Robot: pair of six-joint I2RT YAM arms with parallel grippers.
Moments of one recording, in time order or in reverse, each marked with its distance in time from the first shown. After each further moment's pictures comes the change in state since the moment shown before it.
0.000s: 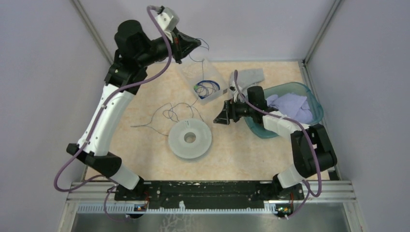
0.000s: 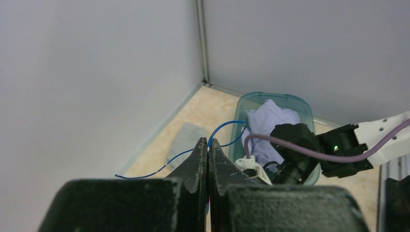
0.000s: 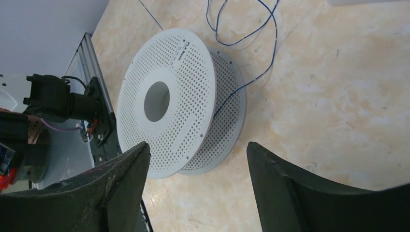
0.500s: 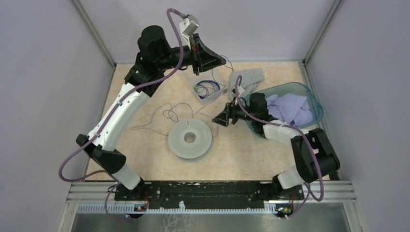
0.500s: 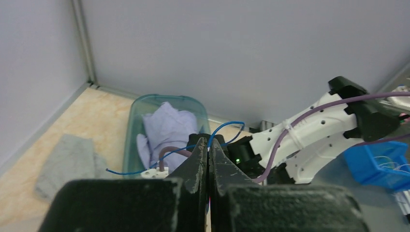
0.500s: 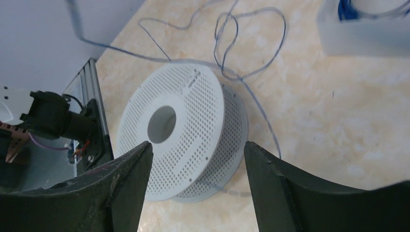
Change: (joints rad) left arm -0.151 0.081 -0.034 0.100 0.192 -0.301; right arm 0.039 -0.034 -0.198 0.396 0.054 0.115
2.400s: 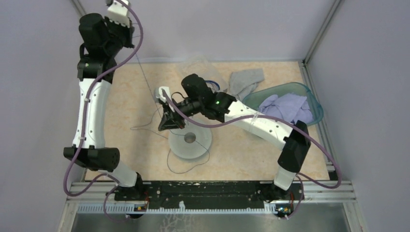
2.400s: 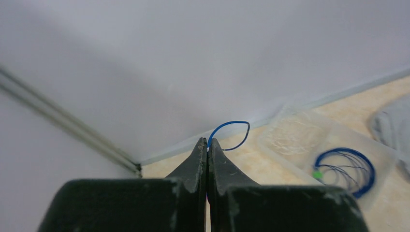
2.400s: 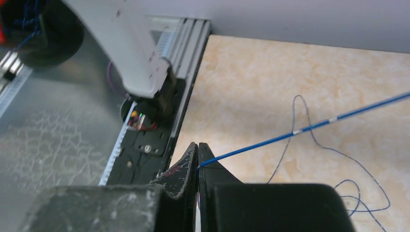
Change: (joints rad) left arm 0.502 -0.062 0.045 -0.253 -0.619 0.507; right arm 0.618 0.202 0.944 -0.820 -0.064 -0.633
